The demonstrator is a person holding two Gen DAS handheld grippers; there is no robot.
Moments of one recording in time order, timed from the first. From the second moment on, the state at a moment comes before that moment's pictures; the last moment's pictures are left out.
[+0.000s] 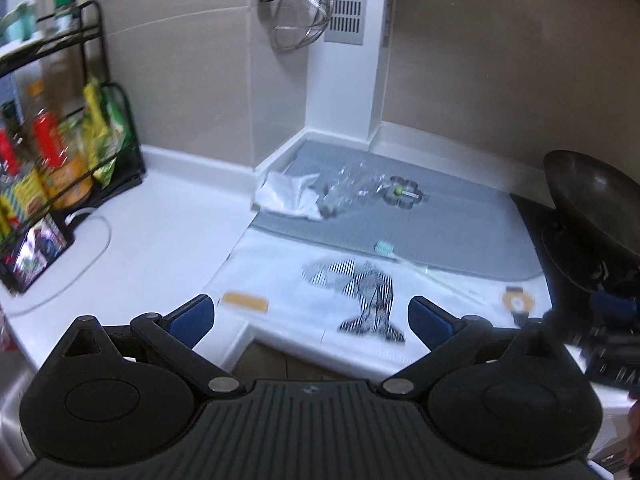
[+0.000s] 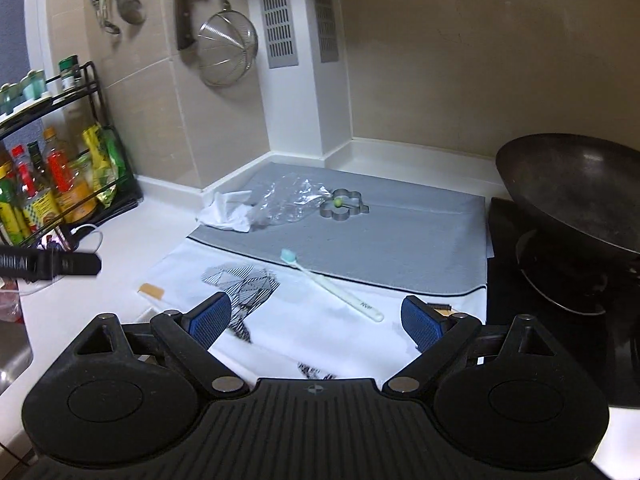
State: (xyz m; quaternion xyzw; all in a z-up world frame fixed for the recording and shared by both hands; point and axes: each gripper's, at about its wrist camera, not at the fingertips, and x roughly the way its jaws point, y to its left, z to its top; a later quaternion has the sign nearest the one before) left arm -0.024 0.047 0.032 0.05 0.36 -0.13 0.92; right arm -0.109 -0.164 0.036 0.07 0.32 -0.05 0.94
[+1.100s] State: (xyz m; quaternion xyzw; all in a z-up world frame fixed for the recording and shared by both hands) left arm 0.249 -0.117 -0.056 0.20 0.44 -0.22 0.85; right arm 0.054 -0.208 -0.085 0.00 0.43 -0.05 0.90
